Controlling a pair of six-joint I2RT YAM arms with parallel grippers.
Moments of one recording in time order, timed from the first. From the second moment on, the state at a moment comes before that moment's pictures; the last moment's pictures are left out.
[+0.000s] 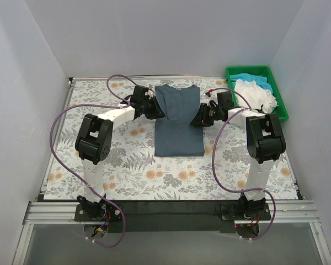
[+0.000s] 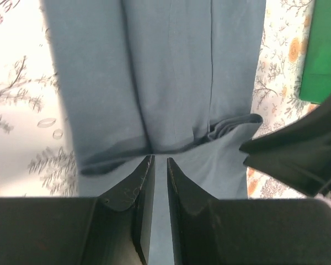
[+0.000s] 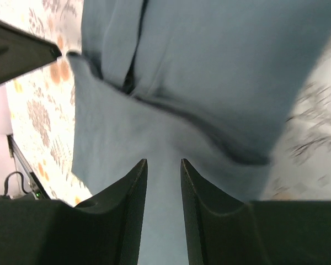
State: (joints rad) left arm -0.40 2.05 1.44 -0.15 0.32 -0.68; right arm 0.22 1.95 1.20 -0.13 -0.69 0.39
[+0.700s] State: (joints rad) left arm -0.38 2.00 1.32 -0.14 0.35 -0.66; right arm 0.13 1.84 1.07 0.00 -0.80 0.42
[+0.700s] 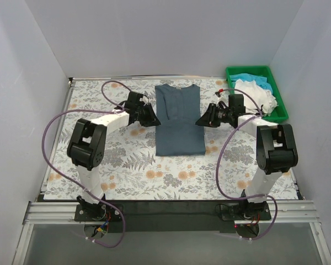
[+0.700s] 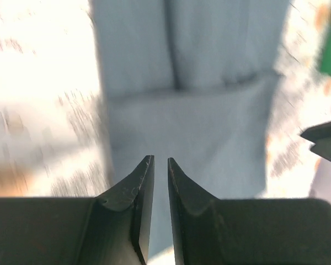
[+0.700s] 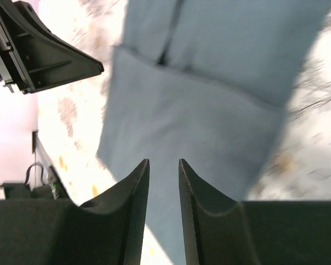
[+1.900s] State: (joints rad) left arm -0.48 1.78 0.86 -0.04 0.47 -0.76; right arm 0.07 1.67 0.52 0.27 -0.98 0.39
